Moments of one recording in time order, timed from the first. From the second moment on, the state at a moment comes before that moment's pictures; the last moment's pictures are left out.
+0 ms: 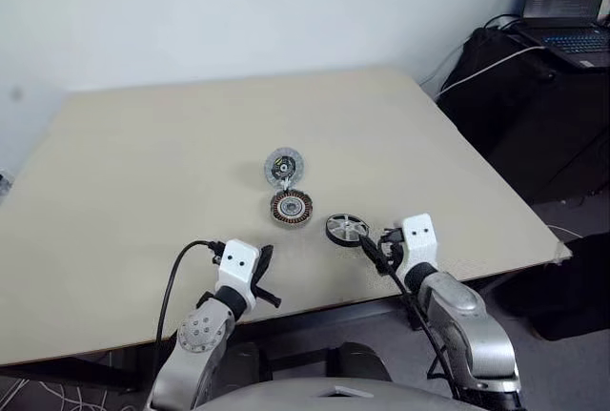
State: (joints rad) left arm 0.33 0.14 -0.26 -0.29 -0.02 0.21 -0.27; right arm 0.21 -0.12 -0.08 -0.41 0.17 0.68 0.31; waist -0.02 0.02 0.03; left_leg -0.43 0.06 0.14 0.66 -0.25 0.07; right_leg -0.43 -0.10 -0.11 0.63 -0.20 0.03
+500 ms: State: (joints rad) left arm 0.31 0.15 -0.24 -0.15 -0.03 0.11 -0.30; right arm 0.10 0.09 -0.43 -0.40 0.68 1.04 0.08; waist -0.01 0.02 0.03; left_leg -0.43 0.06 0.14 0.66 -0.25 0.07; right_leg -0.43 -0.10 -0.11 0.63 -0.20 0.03
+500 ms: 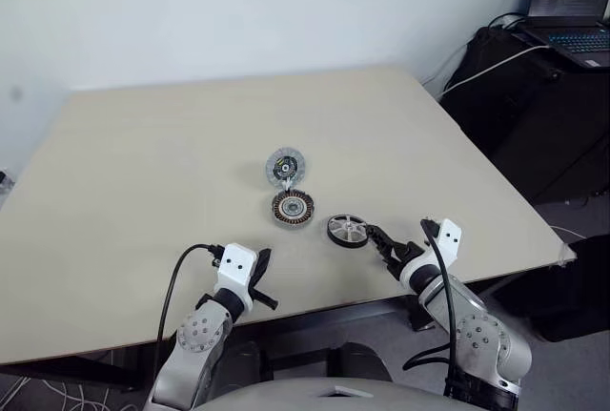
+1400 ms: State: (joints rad) left arm 0.31 0.14 -0.23 -0.01 -0.03 -0.02 -0.31; right arm 0.08 0.09 -0.42 -0.21 0.98 0.98 -0.02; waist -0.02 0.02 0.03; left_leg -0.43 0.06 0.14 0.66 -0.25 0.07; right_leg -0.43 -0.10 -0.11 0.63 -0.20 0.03
